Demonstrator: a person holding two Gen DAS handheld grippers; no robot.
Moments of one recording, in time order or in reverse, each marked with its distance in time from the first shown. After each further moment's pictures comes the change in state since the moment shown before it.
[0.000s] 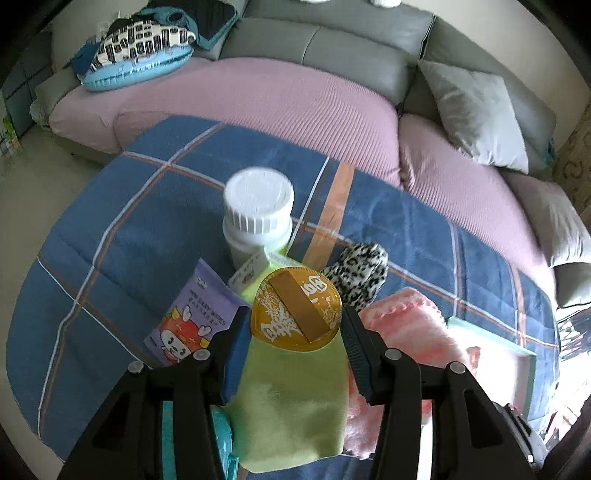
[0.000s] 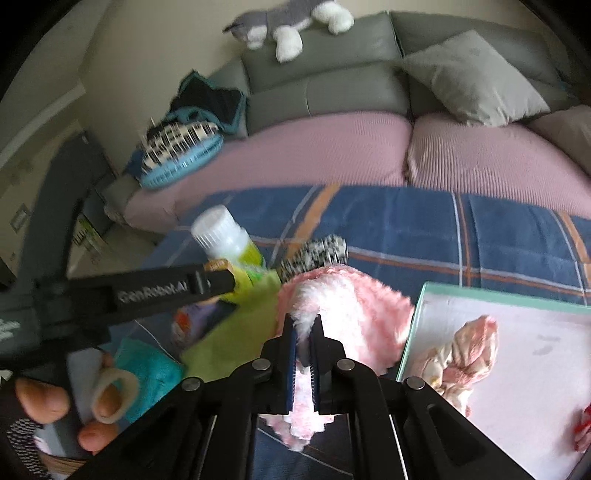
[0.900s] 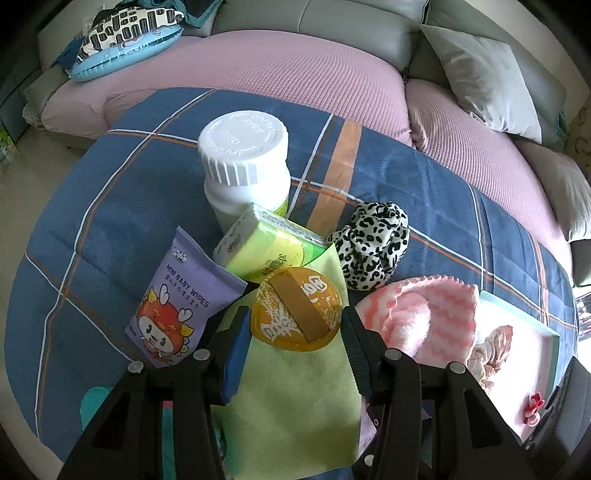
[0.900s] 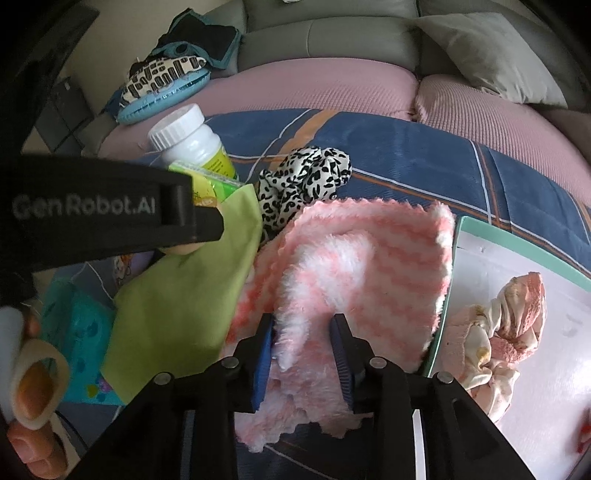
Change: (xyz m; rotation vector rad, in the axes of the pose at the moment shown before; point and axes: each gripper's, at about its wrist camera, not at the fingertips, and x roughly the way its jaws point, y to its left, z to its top) left arm 0.046 -0.004 -0.011 0.041 0.120 0.054; right arm 0.083 0.002 -0.045 -0.088 0.251 -0.129
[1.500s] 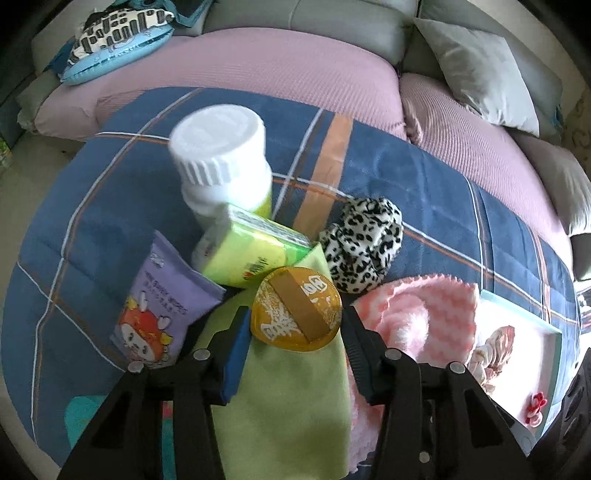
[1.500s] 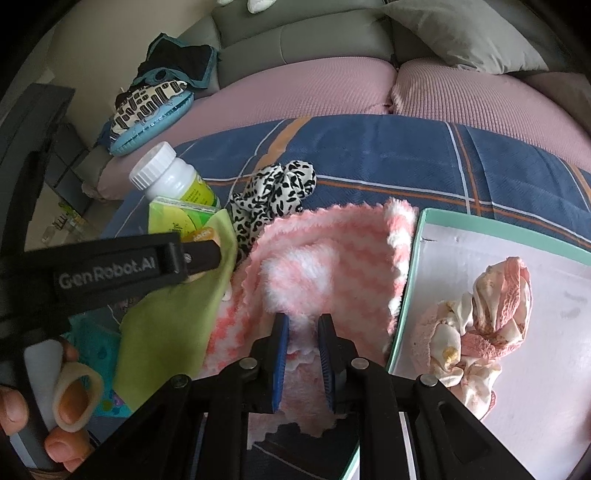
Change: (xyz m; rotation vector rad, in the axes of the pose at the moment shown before) left arm 0.008 -0.009 0.001 0.021 0.004 -0.008; right arm -0.015 -0.032 0.006 0.122 -0.021 0.075
